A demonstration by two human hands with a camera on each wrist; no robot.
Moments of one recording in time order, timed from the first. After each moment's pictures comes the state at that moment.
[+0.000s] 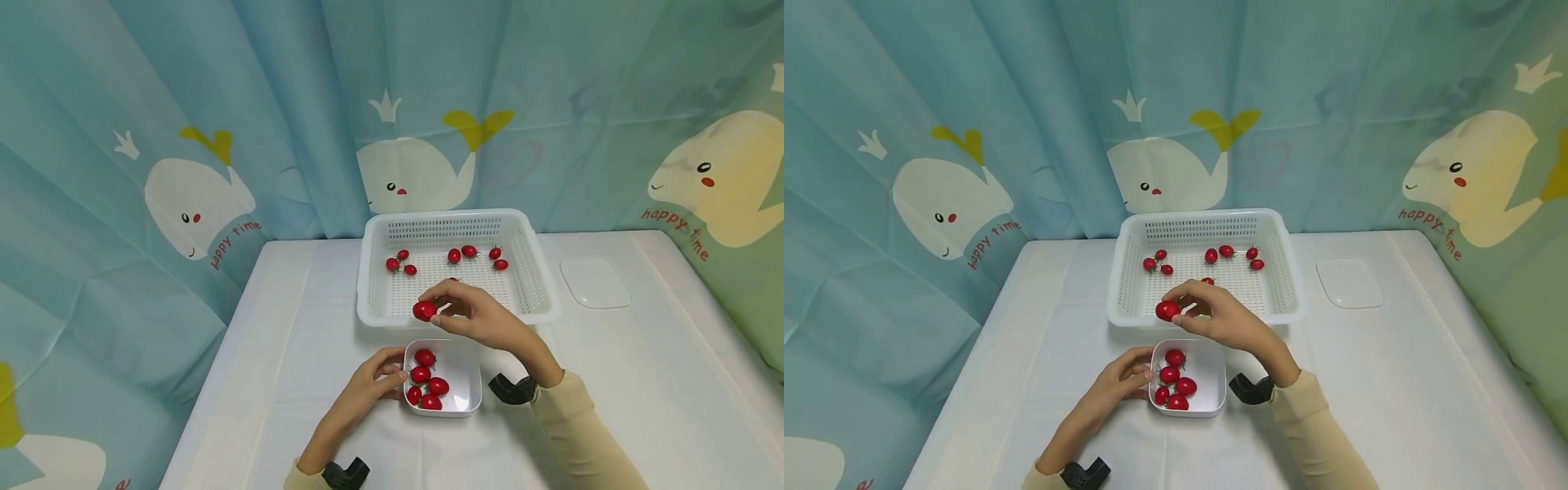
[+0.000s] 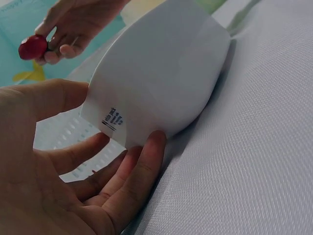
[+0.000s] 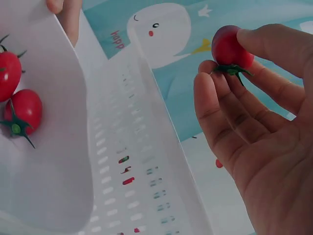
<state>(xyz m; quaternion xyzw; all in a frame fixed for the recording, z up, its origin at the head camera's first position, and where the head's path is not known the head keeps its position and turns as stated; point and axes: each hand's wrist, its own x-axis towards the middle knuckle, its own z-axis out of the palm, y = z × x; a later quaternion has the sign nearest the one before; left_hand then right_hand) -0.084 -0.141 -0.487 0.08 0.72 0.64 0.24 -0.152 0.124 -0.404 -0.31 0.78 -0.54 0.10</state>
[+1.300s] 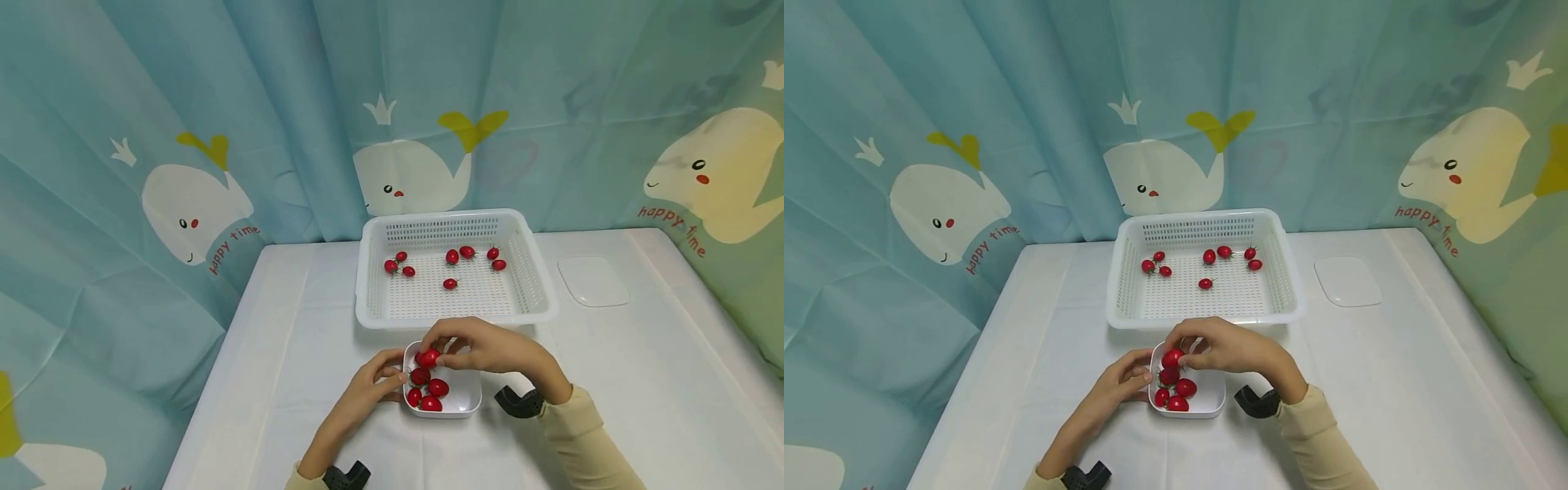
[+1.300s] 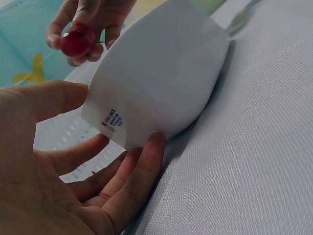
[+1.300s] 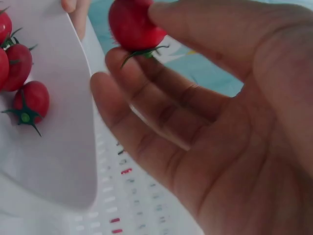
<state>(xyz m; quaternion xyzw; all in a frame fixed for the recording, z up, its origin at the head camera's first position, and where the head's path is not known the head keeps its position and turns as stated) -0.082 -0.141 -0.485 0.08 0.73 0.64 0.24 -0.131 0.130 -0.406 -0.37 0.78 -0.45 0.22</state>
